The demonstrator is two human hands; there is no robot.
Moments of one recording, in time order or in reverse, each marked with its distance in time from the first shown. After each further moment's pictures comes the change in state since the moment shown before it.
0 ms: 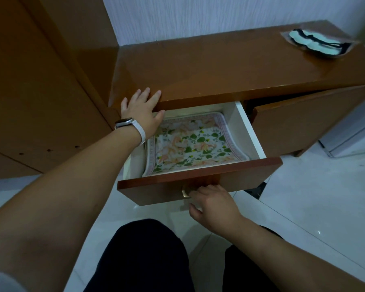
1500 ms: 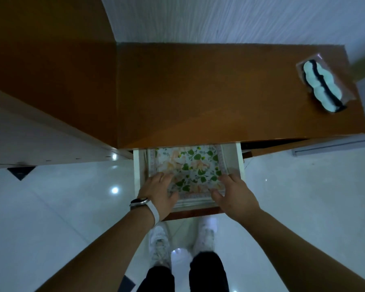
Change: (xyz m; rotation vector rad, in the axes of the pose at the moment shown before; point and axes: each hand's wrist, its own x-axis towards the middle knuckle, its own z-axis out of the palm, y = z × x) left_hand -0.056 0.017 -0.050 -0.464 -0.782 -0.148; right_hand 0.118 0.015 -0.184 0.173 -0.490 0.658
